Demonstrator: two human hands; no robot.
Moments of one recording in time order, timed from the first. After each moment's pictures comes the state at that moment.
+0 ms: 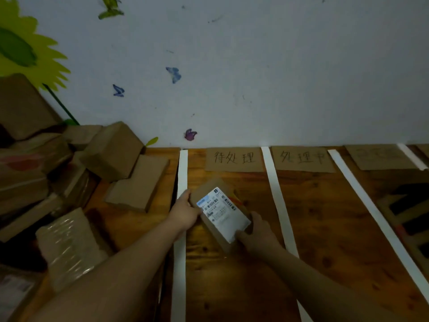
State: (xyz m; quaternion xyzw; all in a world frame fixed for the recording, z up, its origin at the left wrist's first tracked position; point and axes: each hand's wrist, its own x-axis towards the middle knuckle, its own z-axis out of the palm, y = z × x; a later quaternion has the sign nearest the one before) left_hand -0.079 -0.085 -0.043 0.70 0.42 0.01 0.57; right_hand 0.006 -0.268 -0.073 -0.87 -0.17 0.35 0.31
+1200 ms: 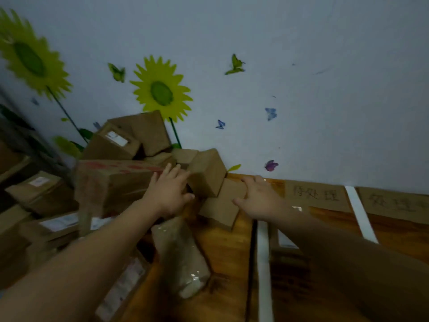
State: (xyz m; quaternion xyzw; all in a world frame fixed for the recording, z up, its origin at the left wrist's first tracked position) left_hand -0.259 0.088 0.098 0.92 0.38 -0.03 0.03; right_hand -0.081 -0.065 0.070 -0.83 -0.49 0.17 0.19
